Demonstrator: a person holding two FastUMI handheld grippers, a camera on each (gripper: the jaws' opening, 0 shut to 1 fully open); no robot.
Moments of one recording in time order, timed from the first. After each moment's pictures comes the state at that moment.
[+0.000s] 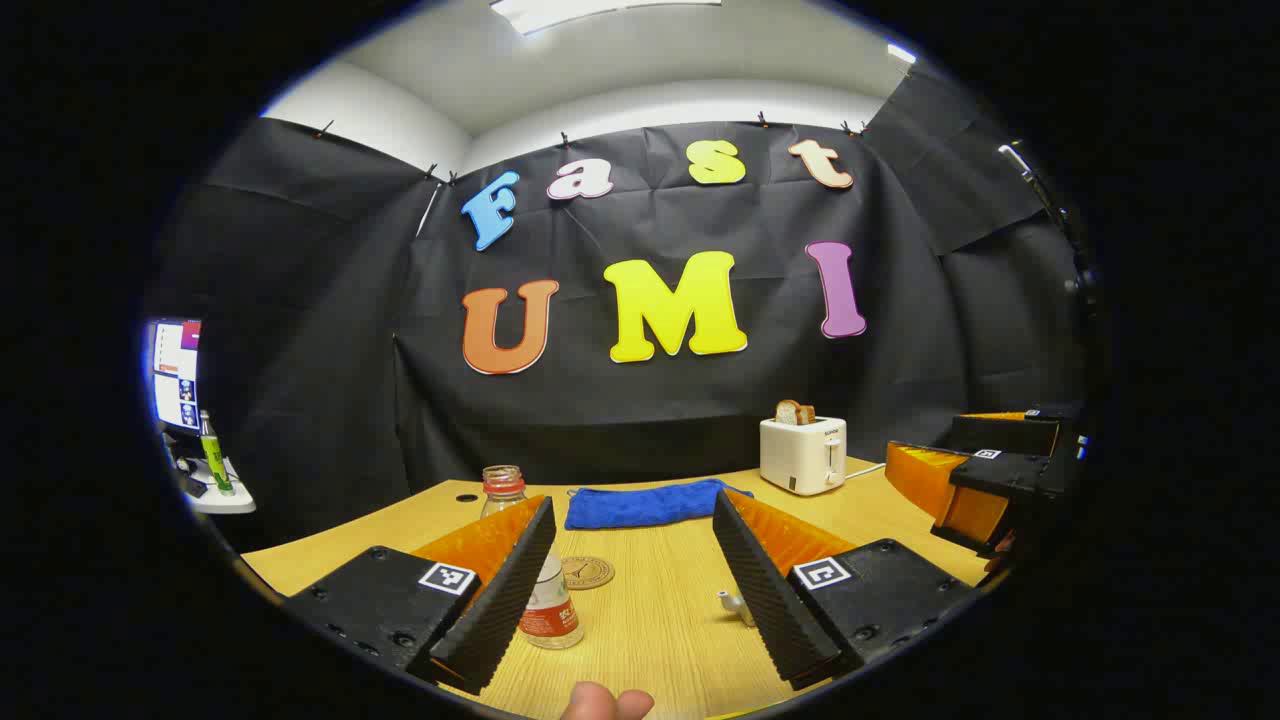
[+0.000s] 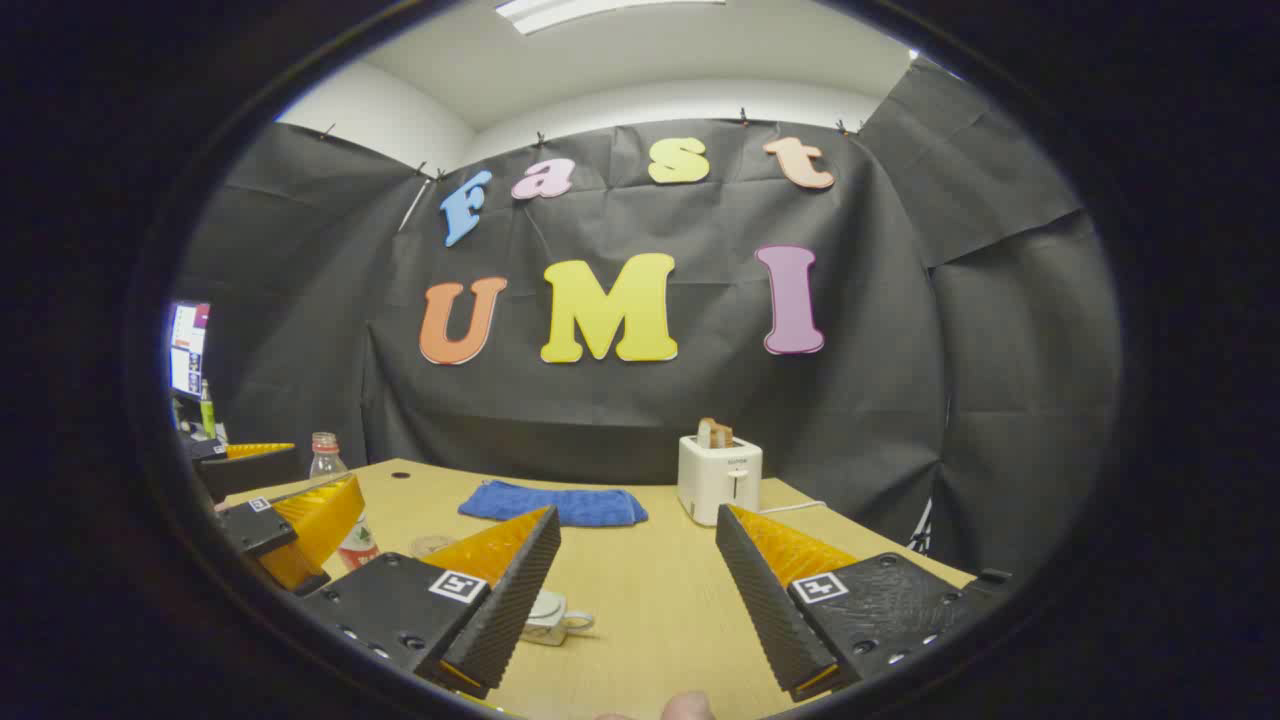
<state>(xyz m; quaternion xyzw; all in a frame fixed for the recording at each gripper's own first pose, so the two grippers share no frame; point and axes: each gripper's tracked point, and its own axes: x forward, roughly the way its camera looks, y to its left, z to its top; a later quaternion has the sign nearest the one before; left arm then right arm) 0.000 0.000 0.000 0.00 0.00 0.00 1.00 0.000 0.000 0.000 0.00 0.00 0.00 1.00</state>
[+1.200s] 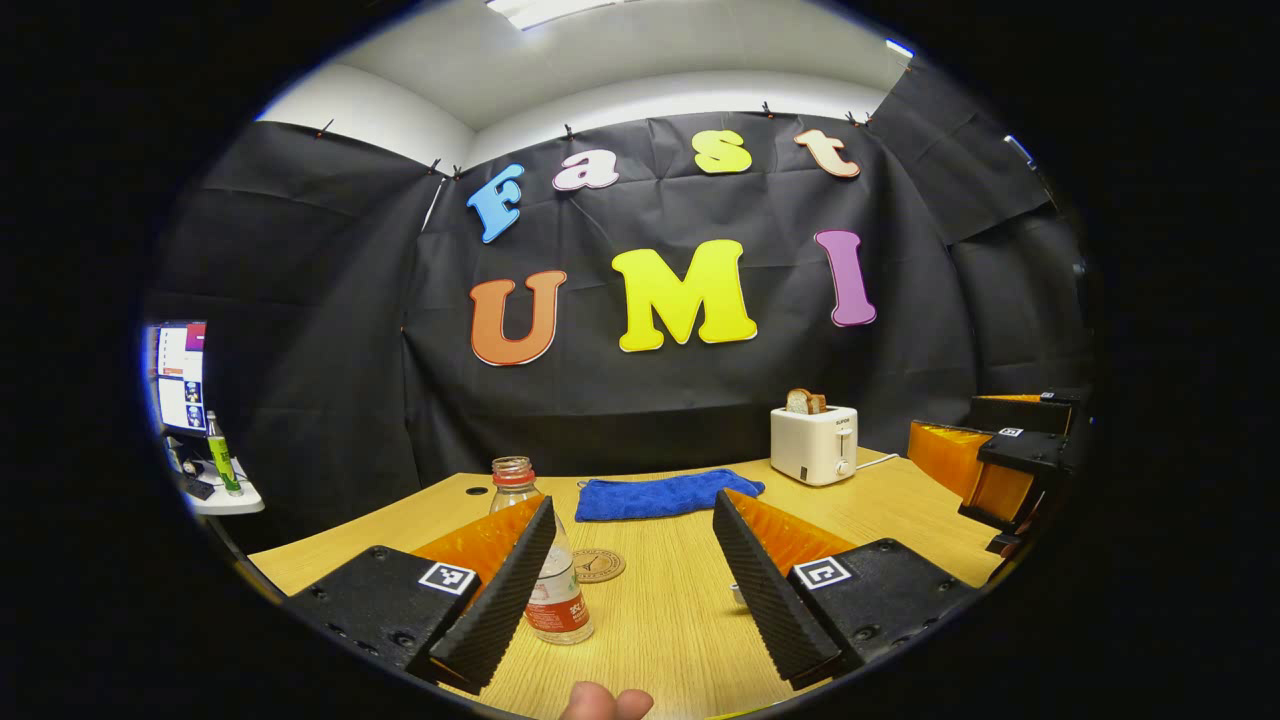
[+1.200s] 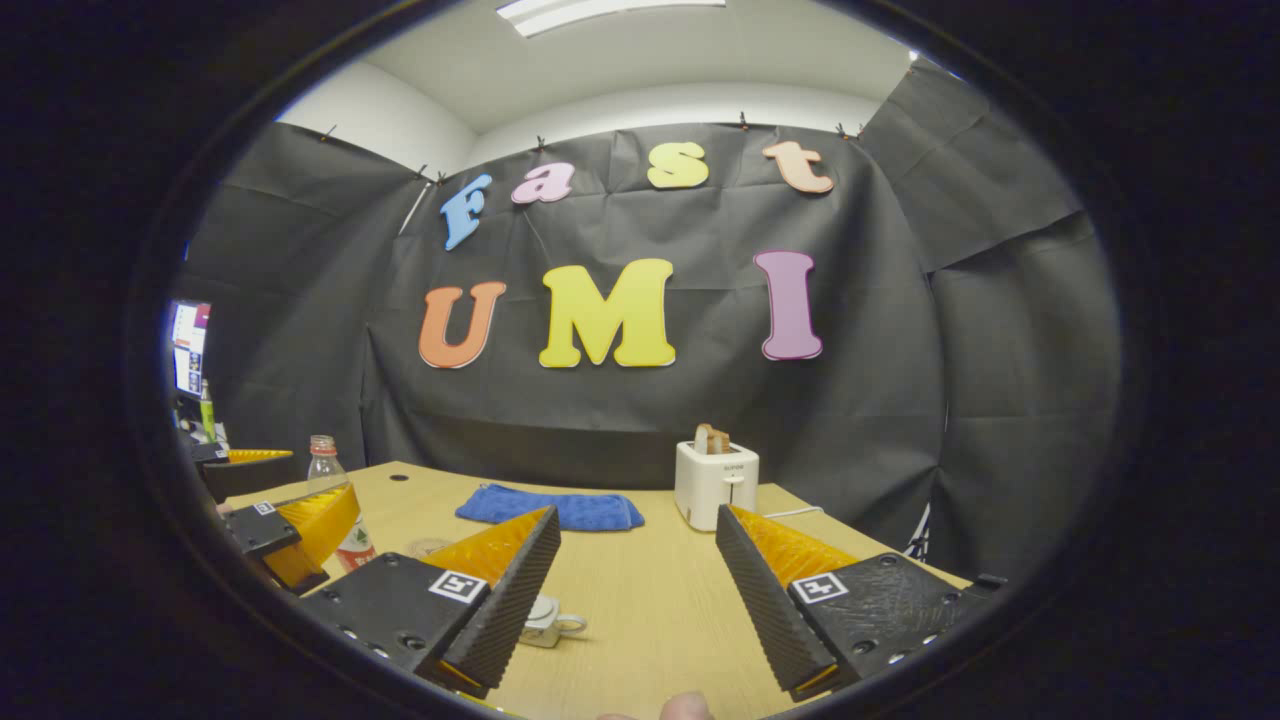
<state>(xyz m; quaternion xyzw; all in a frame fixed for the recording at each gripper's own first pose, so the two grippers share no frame) 0.000 0.006 -0.004 0.01 0.01 0.01 1.00 -0.001 -0.008 0.005 0.00 -0.01 0.00 1.00</state>
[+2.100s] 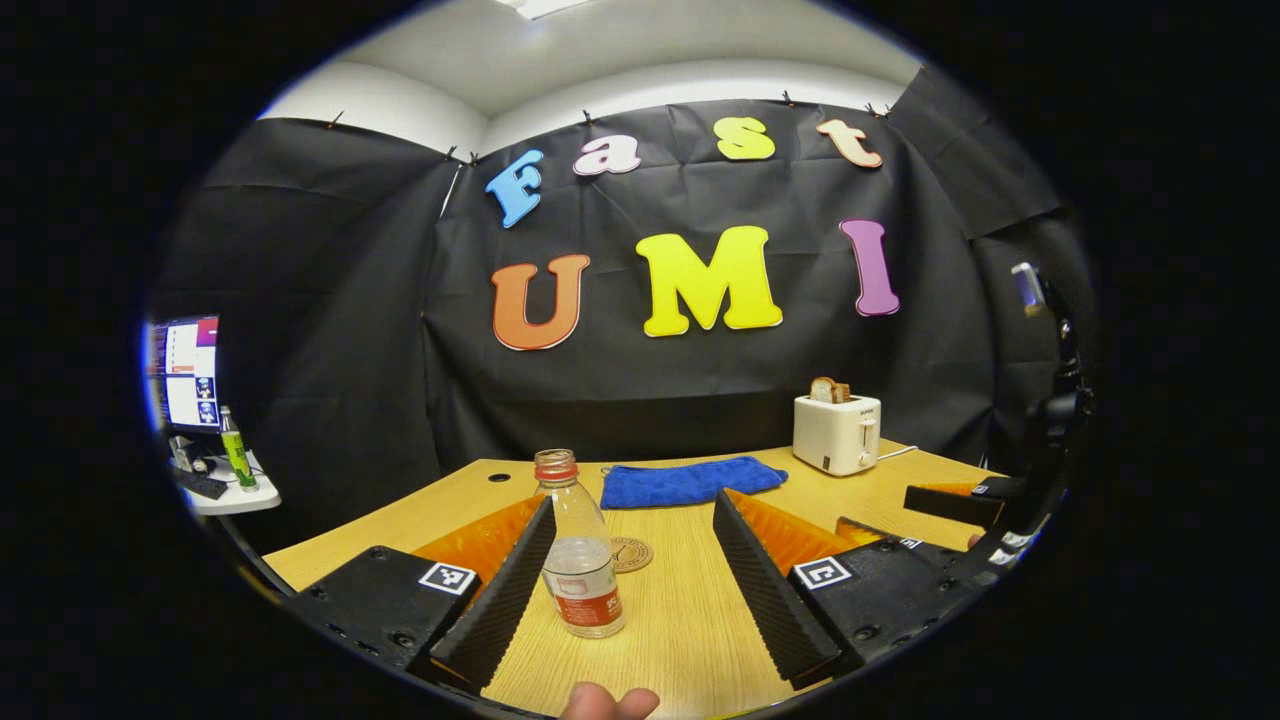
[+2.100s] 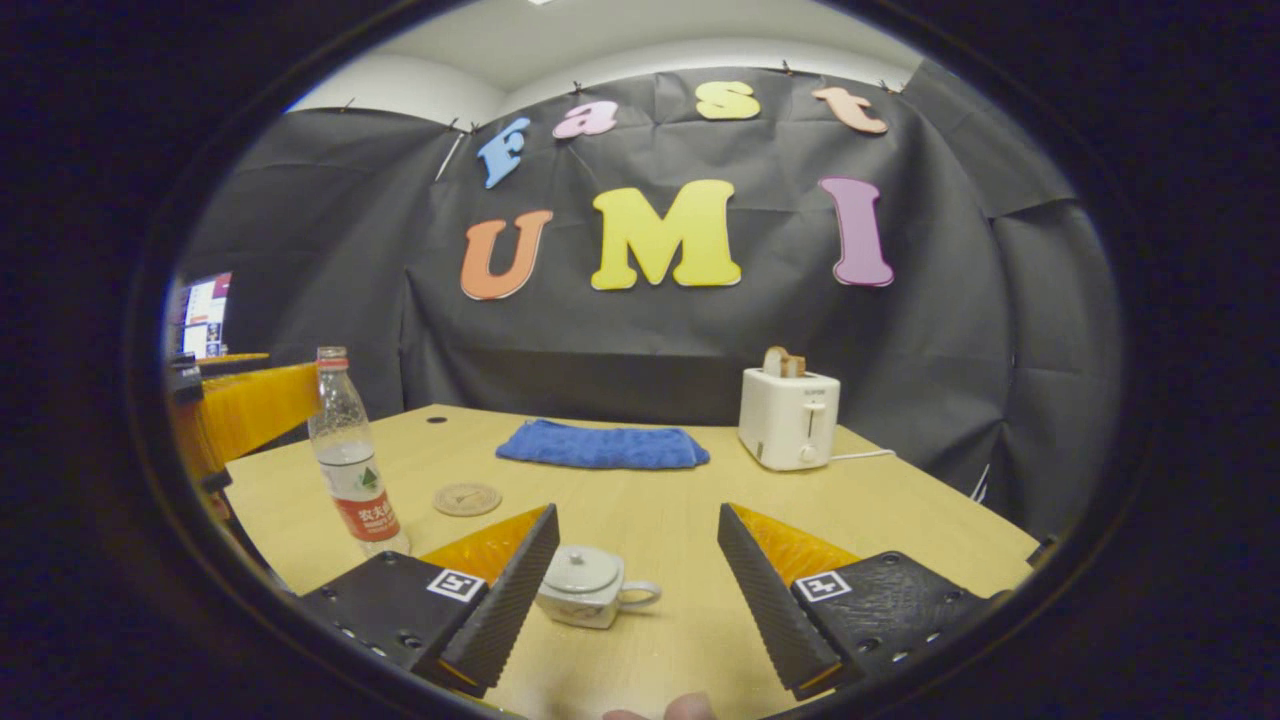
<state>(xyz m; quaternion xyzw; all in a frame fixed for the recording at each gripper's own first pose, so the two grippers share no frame) -0.001 0.037 -0.010 0.00 0.04 0.04 1.00 0.051 0.065 -0.088 -0.01 0.09 0.07 0.99</state>
